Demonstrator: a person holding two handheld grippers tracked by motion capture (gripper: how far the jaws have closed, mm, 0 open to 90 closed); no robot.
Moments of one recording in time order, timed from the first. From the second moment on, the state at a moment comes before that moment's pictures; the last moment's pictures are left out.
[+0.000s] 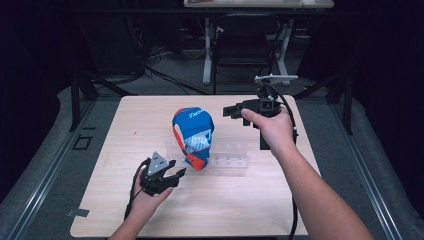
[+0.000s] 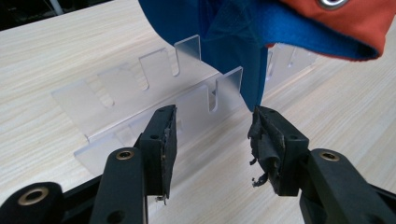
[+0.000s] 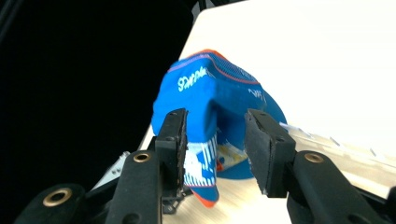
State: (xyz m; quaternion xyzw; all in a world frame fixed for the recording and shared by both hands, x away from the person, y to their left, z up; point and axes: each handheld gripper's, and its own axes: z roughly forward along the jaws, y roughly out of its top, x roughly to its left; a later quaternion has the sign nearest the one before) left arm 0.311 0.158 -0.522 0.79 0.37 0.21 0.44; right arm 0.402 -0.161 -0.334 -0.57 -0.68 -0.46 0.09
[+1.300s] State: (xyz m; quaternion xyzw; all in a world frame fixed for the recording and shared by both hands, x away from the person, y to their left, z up) left arm 0.288 0.227 -0.548 0.77 0.44 0.19 0.42; right arm 0.352 -0.180 -0.365 -0.56 -0.73 -0.41 0.01
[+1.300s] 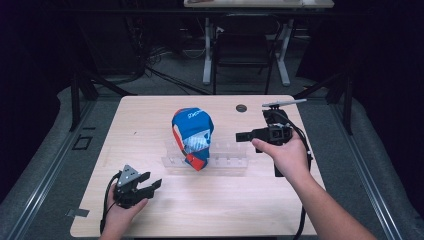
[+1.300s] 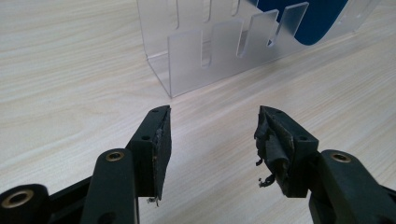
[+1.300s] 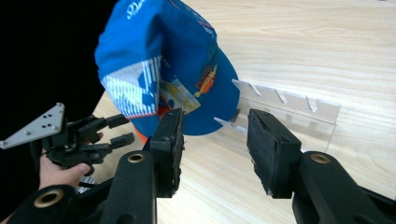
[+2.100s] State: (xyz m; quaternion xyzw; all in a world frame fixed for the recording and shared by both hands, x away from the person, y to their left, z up) left arm 0.291 0.238 -0.557 0.76 0.46 0.19 0.42; right arm 0.326 -0.203 -0.400 -0.56 -0.73 -0.40 -0.01
